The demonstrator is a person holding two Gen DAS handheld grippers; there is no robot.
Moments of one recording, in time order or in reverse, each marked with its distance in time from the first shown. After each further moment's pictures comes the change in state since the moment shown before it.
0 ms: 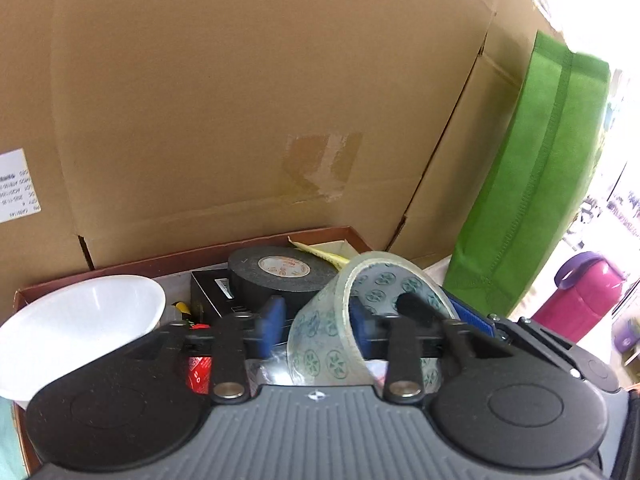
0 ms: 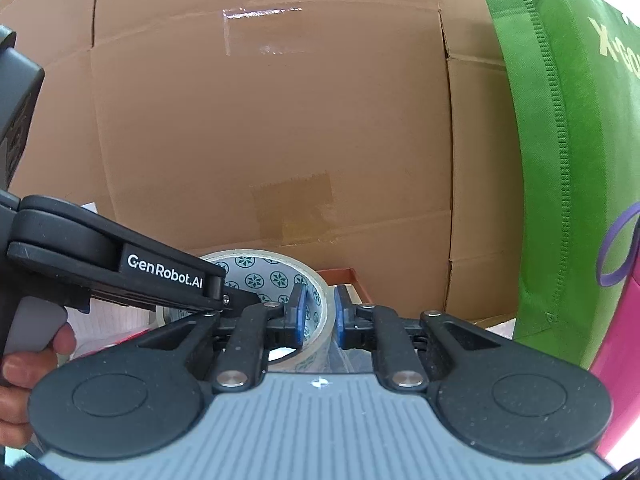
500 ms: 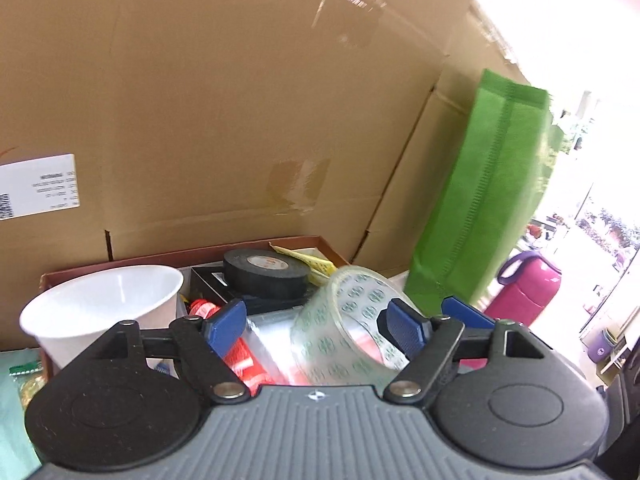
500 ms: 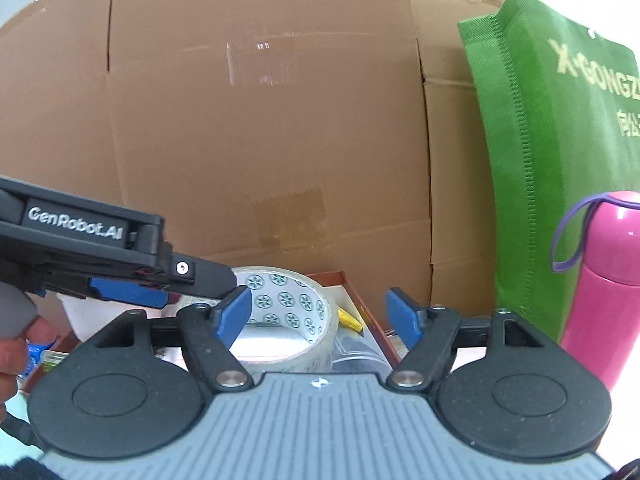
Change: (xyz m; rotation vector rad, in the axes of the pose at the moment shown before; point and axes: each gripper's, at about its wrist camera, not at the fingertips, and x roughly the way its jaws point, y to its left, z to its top) left arm -0.056 -0.003 -0.022 0.014 -0.088 -0.078; right arm -0.034 -0.001 -0.007 0.021 -0.066 -0.025
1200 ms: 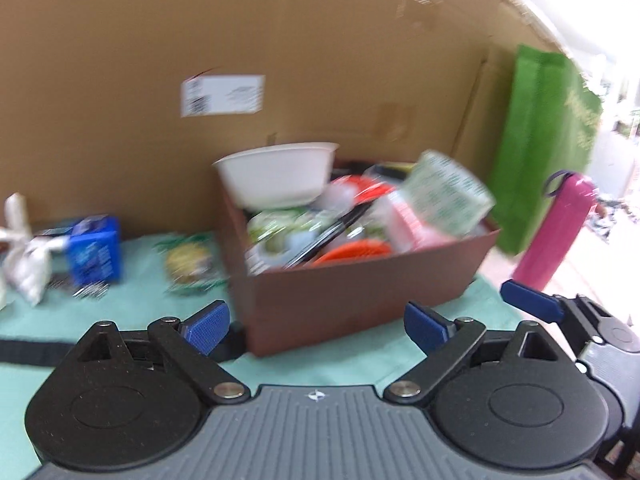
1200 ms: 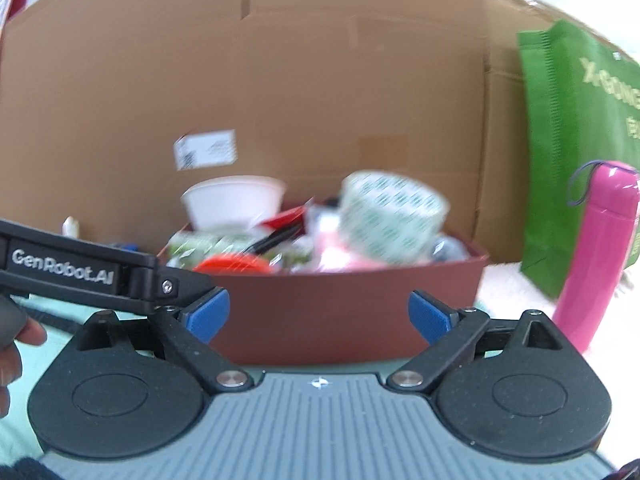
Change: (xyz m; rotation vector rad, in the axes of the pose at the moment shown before) left arm -0.109 0.021 -0.106 -0.028 0.017 0.295; right arm -0.097 0.088 -0.059 -0.134 0.137 0.076
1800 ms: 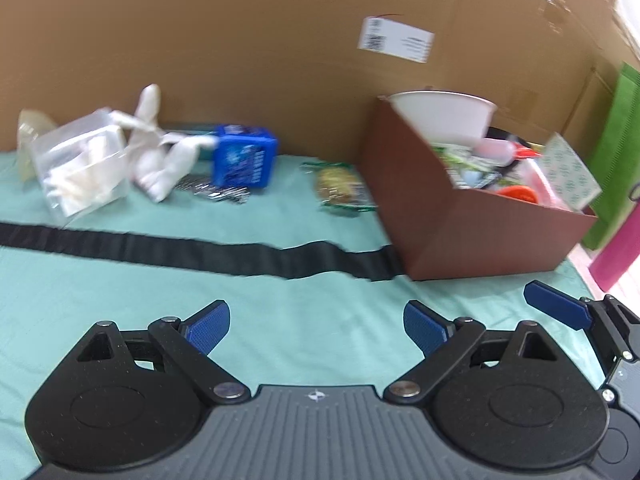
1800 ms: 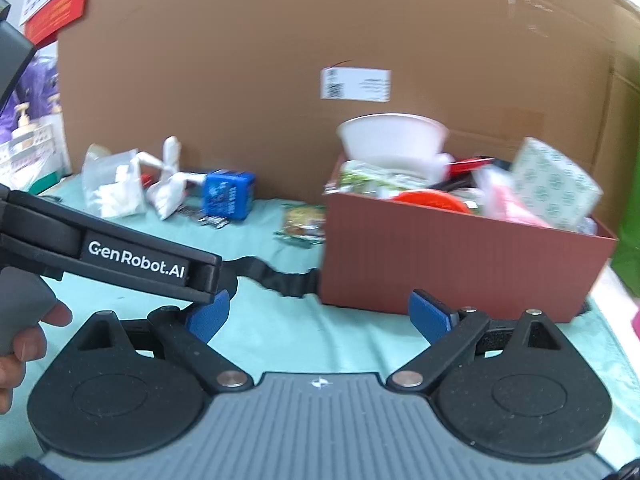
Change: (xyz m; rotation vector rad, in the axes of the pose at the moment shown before) left arm -0.026 0.103 -0.048 -0.181 0.100 0.166; right arm 0.000 0.113 -0.025 -0.152 0.135 0.179
